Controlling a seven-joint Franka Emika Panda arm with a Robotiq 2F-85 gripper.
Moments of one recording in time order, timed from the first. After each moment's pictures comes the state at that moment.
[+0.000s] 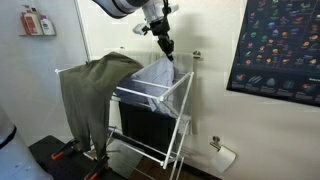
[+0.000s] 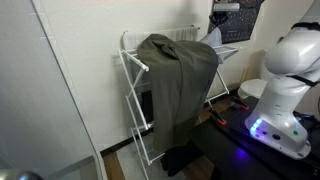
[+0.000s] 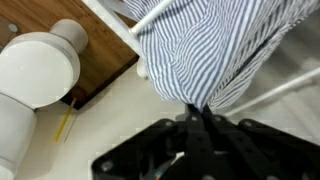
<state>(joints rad) -0.23 -0.15 -0.19 -2.11 -0.20 2.32 0.44</state>
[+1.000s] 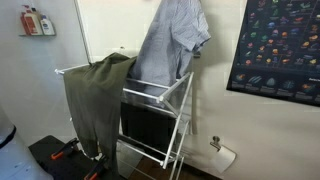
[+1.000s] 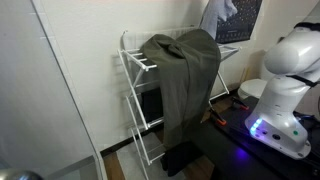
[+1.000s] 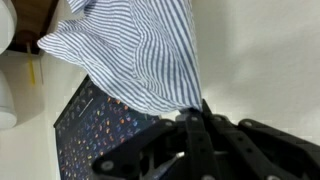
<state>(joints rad) -0.24 -0.22 -0.17 -1.65 -0.11 2.27 0.64</state>
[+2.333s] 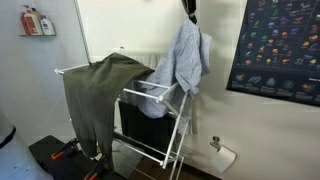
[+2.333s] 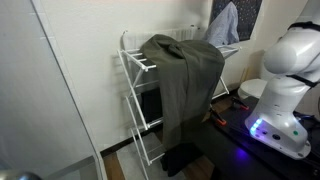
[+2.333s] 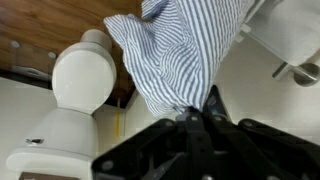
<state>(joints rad) -0.28 -0.05 -0.27 -1.64 -0.15 1.97 0.61</state>
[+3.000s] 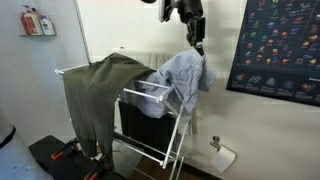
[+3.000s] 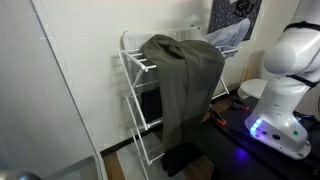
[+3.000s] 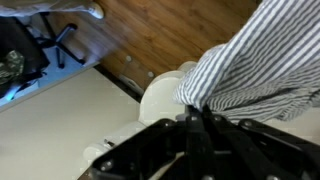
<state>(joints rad) -0.29 0.08 -0.29 -1.67 -0.47 1.70 0.52</state>
